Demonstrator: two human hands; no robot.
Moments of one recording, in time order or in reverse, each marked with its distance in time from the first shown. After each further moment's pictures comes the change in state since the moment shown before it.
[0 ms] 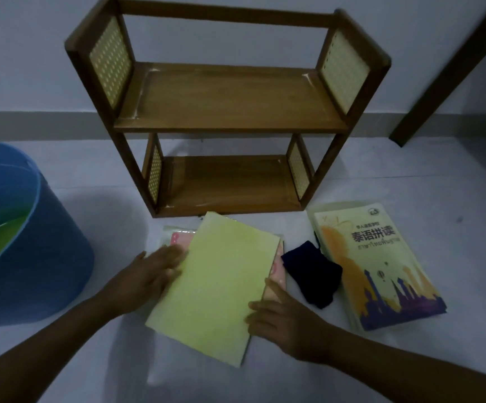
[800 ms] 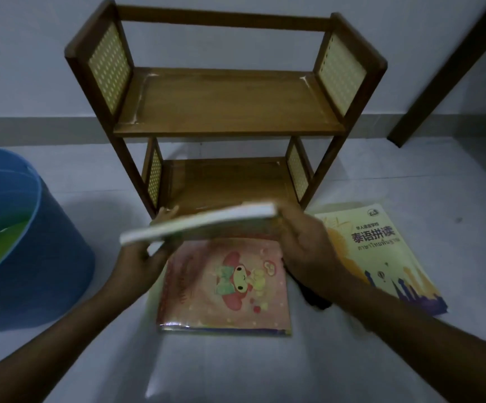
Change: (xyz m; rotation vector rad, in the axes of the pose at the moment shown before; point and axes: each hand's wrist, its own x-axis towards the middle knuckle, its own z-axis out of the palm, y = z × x) left_hand -0.002 0.066 -0.044 -0.427 0.581 0.046; right_hand 0.102 0.012 -0.145 0.688 0.464 0.556
